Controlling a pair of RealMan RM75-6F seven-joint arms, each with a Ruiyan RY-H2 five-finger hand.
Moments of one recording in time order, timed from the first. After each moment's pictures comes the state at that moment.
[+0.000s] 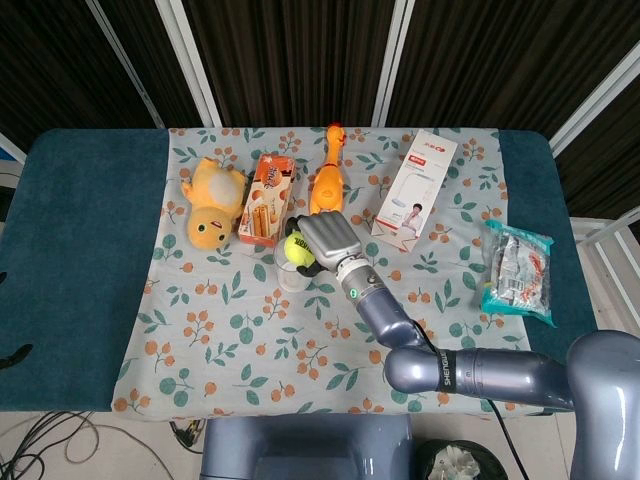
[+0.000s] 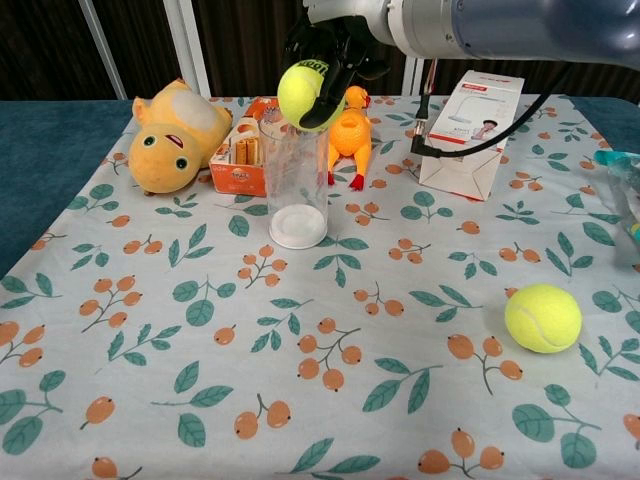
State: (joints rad) left arm -0.04 -1.05 -0.06 -1.58 1.45 1.52 0.00; right arm 1.23 -1.46 0.37 -1.64 -0.43 0.89 -0.59
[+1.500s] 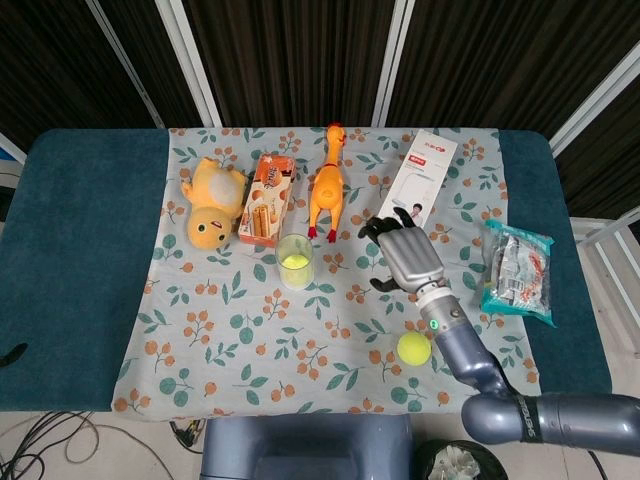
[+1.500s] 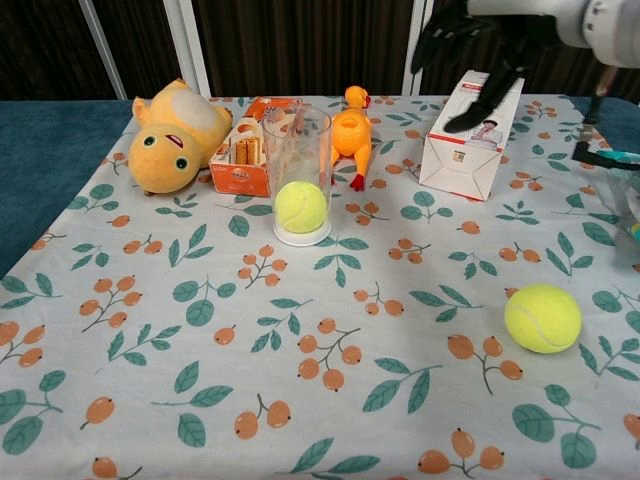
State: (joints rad) left arm -0.04 -1.04 -0.07 -1.58 1.43 1.52 0.01; right arm 0.95 -1.23 0.15 -1.94 -0.74 1.18 -0.48
